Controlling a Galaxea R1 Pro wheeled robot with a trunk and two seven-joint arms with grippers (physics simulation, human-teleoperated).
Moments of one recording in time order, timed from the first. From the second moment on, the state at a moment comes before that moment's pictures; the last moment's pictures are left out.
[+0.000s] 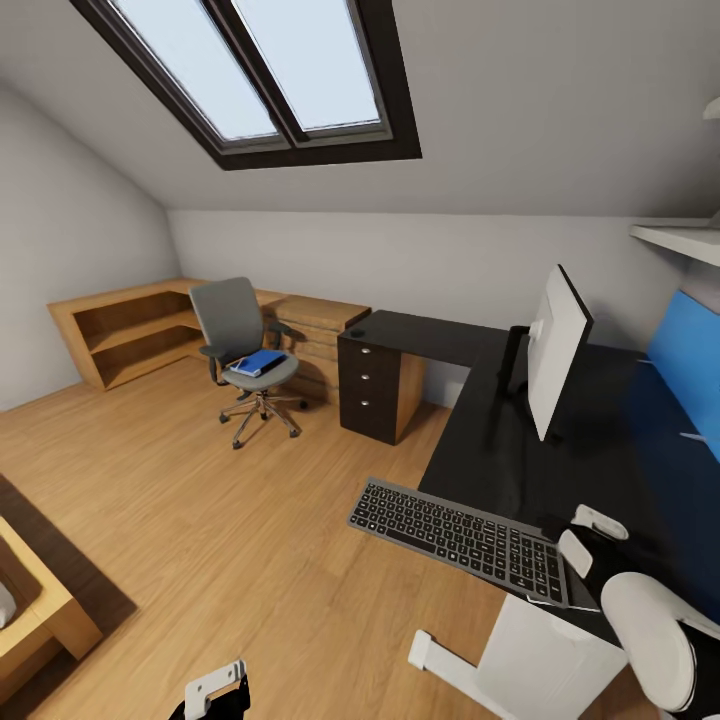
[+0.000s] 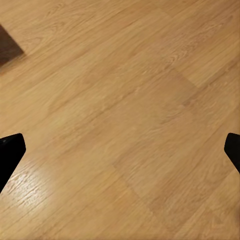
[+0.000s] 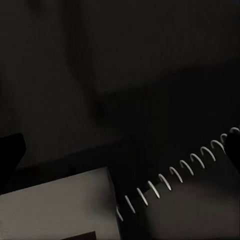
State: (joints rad) left arm -0.03 -0.02 -0.16 -0.94 0.34 -0.06 0.39; right arm -0.86 -0.20 -0.46 -0.22 -0.06 0.10 -0.19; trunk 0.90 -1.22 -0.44
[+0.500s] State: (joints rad) left arm -0.03 -0.02 -0.17 -0.93 0.34 -0.06 0.39; right arm -0.86 -0.20 -0.48 -0.22 -0.07 0.12 -0.19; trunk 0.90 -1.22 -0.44
